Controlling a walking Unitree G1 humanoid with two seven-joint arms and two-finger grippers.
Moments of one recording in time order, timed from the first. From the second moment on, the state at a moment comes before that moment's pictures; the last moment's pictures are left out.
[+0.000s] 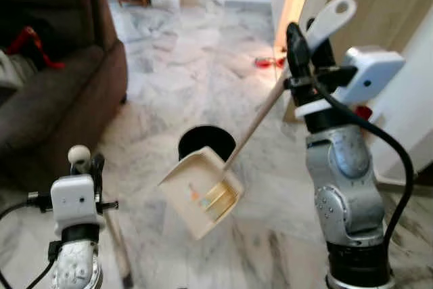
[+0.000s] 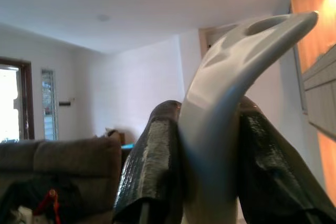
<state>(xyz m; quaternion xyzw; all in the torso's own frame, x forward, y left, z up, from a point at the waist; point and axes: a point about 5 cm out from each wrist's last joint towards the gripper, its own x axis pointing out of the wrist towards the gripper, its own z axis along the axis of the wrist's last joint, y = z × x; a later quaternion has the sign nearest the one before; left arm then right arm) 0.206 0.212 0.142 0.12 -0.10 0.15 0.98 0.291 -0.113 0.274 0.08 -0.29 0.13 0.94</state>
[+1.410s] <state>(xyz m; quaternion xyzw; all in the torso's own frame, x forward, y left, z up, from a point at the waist) 0.213 0.212 0.146 0.12 -0.11 0.16 0.97 0.298 -0.095 0.274 0.17 -0.25 0.15 0.94</state>
